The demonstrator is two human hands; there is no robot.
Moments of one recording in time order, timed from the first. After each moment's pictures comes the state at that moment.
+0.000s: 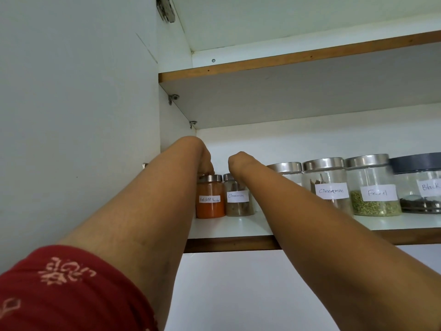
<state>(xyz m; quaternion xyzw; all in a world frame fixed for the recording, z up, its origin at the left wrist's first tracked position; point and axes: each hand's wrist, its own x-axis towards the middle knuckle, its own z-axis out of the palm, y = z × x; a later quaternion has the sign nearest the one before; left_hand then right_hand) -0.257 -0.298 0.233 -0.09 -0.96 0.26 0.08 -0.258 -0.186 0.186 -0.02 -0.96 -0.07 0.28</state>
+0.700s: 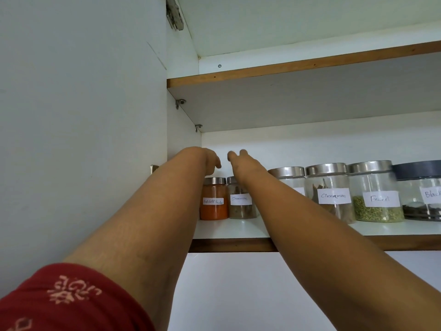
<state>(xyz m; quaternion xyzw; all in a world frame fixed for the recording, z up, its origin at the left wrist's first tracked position) -0.258 -0.303 0.218 -0.15 -0.96 0.12 0.22 -0.246 -0.183 0.173 0.03 -0.92 0.03 0.39</state>
